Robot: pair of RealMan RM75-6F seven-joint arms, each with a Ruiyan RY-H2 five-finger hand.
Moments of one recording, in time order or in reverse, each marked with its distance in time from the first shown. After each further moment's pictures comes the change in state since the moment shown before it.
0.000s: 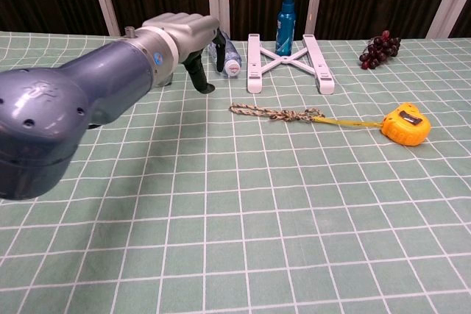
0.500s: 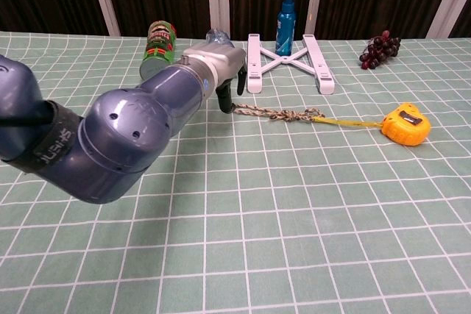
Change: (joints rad) left arm -0.151 -0.173 -0.029 0.313 -0.113 -0.117 0.031; right arm 0.002 0.008 0.008 -0.002 0.022 -0.017 0.030
